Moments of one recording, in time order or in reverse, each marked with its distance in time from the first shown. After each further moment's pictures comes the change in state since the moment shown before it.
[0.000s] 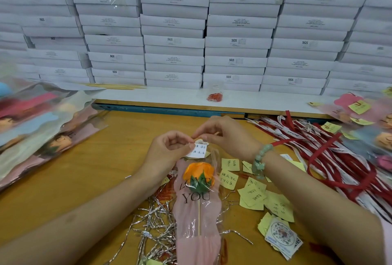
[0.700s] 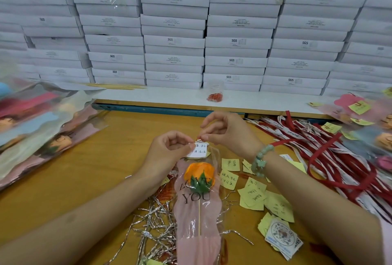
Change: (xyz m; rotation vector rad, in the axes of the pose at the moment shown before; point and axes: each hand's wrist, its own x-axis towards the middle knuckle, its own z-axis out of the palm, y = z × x) left_hand -0.001 0.002 0.001 0.004 0.018 -0.030; right_hand -0.001 0.007 0.002 0.328 0.121 0.109
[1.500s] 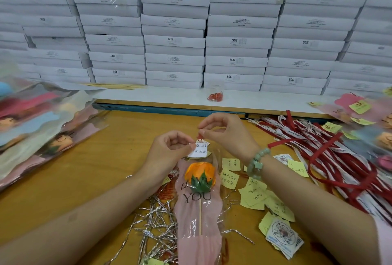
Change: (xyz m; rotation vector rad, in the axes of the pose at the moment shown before) left_hand 0.000 -0.003 -0.002 0.023 -0.009 0.004; right_hand -0.003 -0.004 0.011 0.010 0.116 0.021
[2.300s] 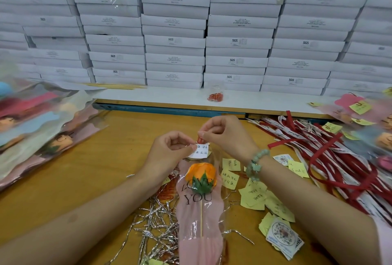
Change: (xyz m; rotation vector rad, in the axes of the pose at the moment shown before) left_hand -0.002 0.002 0.001 0.023 0.008 -0.012; right_hand -0.001 -0.002 0.002 -0.099 -0.033 0.032
